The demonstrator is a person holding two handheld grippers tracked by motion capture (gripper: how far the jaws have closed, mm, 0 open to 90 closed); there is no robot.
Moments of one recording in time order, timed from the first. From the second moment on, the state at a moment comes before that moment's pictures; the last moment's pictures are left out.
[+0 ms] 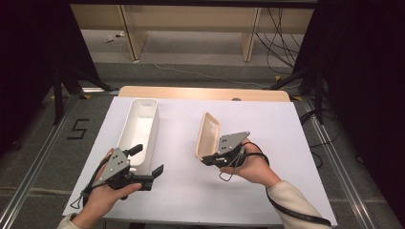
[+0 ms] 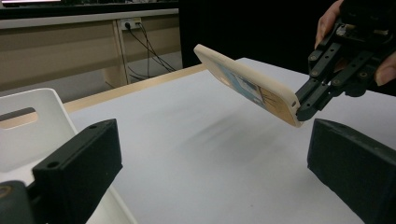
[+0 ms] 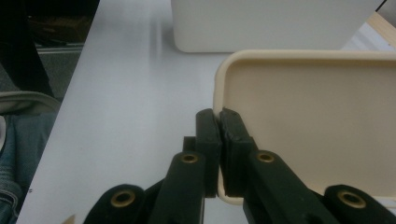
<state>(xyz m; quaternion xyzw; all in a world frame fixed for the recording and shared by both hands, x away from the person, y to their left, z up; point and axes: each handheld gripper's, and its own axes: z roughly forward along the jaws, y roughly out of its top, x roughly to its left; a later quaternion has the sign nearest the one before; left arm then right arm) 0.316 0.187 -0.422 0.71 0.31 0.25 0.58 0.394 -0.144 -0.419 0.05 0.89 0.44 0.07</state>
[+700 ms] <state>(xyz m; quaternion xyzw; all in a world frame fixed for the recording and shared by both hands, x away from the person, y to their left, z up) 0.373 0.139 -0.385 0.73 0.33 0.21 0.56 0.391 -0.137 -0.417 0.03 0.89 0.45 0.07</state>
